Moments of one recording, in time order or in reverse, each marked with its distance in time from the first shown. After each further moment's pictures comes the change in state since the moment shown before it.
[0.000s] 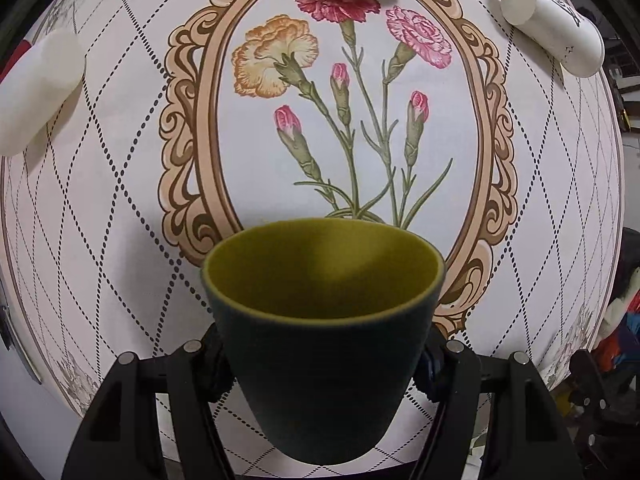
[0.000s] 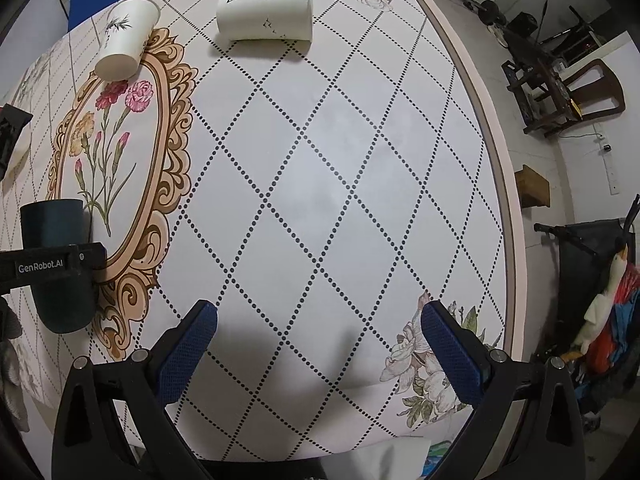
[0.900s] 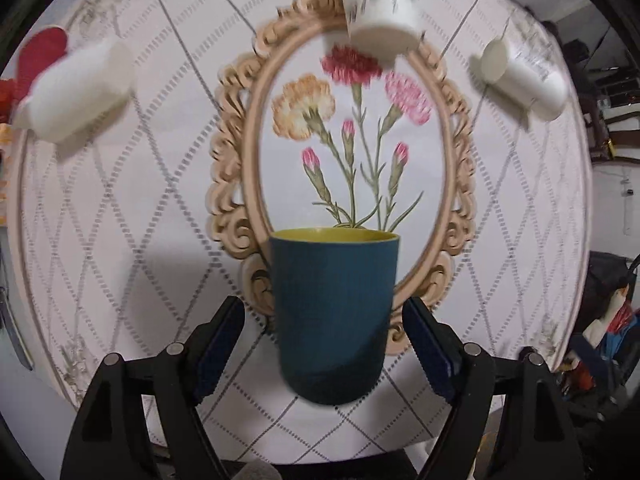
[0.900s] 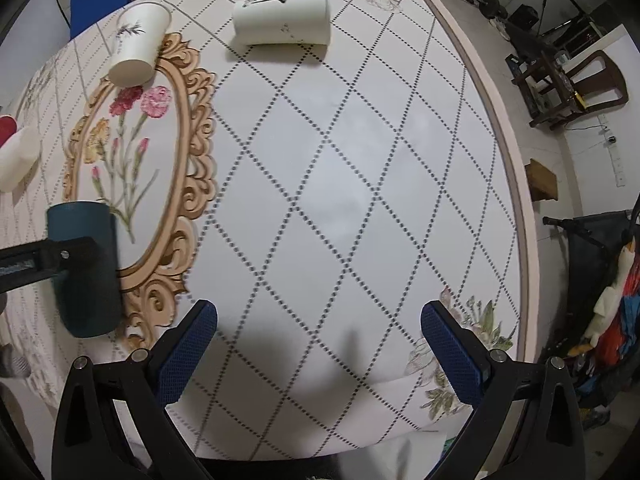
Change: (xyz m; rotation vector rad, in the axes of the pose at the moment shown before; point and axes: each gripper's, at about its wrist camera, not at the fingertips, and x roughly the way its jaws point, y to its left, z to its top) left arm -0.068 0.029 -0.016 -0.059 -0.116 -0.066; right arm -0.010 0.015 -0.001 0.031 0.003 0.049
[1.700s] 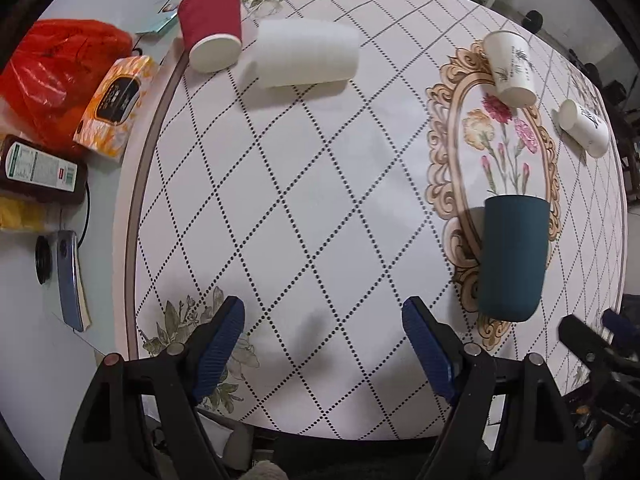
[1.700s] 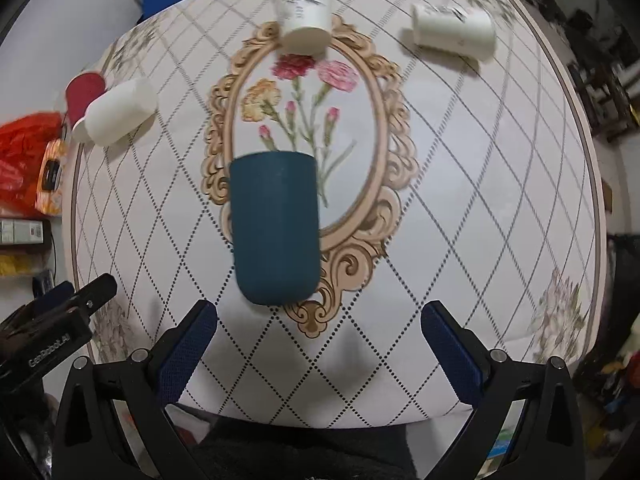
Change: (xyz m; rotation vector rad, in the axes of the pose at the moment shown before) left arm -0.043 0.134 -0.079 -0.129 -0.126 0.167; right arm -0.044 0.134 -0.021 -0.116 0.053 0.177
